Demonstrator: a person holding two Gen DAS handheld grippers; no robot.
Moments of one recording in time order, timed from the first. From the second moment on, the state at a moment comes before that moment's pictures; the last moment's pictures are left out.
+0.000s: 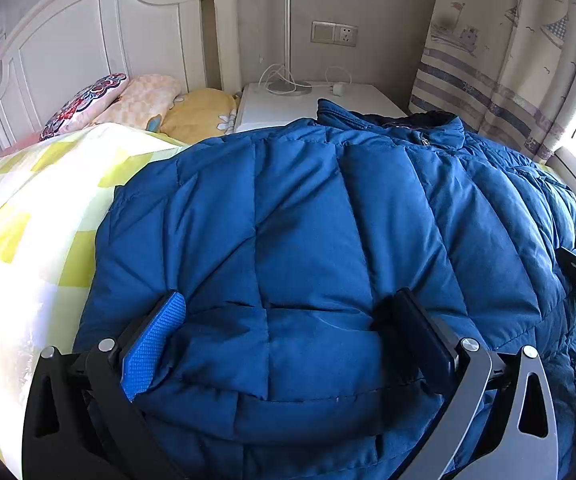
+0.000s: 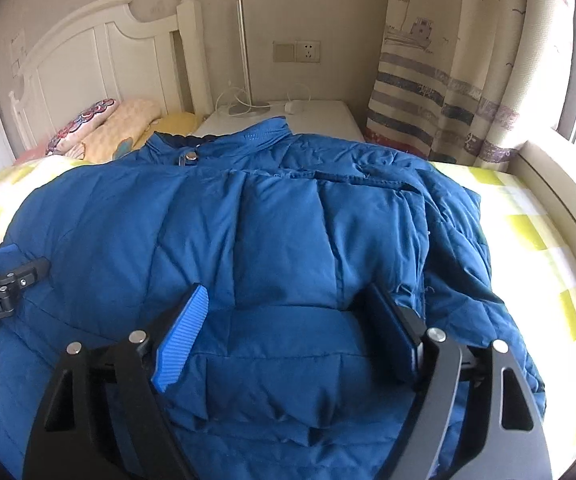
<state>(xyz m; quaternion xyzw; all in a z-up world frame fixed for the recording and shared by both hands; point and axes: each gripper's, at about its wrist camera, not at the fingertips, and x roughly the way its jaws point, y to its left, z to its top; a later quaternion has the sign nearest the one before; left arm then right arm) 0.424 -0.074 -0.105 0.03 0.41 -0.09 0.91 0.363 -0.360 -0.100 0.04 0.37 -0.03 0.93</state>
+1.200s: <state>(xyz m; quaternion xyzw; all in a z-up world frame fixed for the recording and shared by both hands) 0.238 -0.033 -0.102 0.05 0.44 -0.13 0.89 0.212 -0.301 -0.107 -0.04 0.46 0.10 0.88</state>
